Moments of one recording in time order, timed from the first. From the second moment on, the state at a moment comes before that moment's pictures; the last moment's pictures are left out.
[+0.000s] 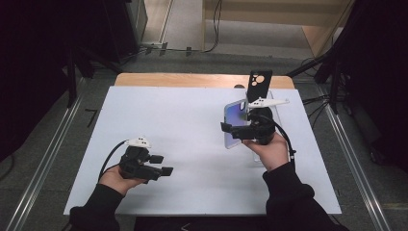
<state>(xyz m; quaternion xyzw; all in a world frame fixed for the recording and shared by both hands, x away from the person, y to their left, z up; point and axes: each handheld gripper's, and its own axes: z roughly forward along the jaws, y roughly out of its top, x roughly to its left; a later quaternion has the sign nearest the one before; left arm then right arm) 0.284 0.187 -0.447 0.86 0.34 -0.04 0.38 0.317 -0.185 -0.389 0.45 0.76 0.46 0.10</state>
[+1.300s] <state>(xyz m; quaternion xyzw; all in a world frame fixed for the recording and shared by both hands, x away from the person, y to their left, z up) 0.276 0.200 -0.451 0.85 0.37 -0.03 0.38 0.369 -0.274 -0.388 0.56 0.68 0.43 0.19</state>
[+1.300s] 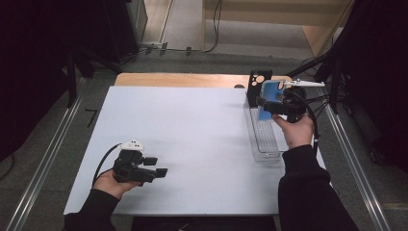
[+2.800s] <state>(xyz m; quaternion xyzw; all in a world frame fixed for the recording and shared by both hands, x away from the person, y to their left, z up) 0.276 0.197 -0.455 0.85 0.36 -0.03 0.37 0.457 -0.267 -0.456 0.62 0.68 0.34 0.20</state>
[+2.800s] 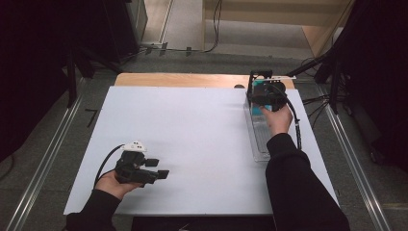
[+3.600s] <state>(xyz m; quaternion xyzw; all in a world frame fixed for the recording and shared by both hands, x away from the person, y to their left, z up) 0.276 0.197 -0.454 0.85 0.36 -0.03 0.37 0.461 -0.269 -0.454 0.61 0.69 0.34 0.18</state>
